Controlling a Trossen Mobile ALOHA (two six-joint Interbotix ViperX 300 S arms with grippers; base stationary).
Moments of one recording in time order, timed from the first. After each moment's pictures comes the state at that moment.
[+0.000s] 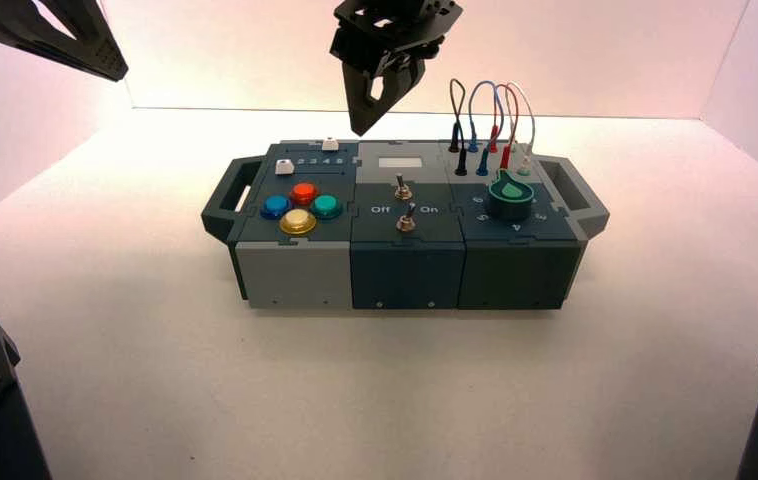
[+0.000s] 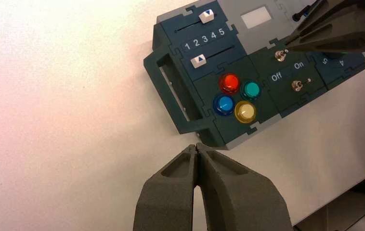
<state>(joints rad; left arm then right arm) -0.08 -0.76 1.04 -0.48 0.88 0.60 0.80 0.03 0.54 0.17 0.60 -0.42</state>
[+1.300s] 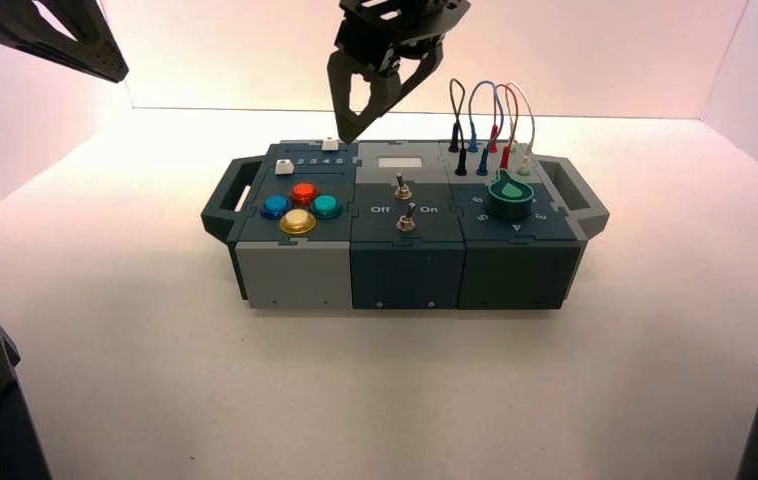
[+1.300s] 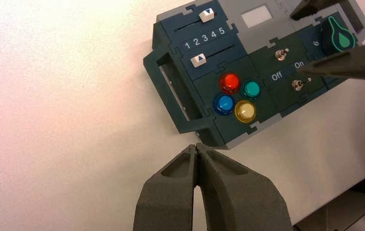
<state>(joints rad) -0.08 -0.75 1.04 -0.48 0.88 0.60 0.80 -0.02 0.56 0.17 0.59 -0.40</state>
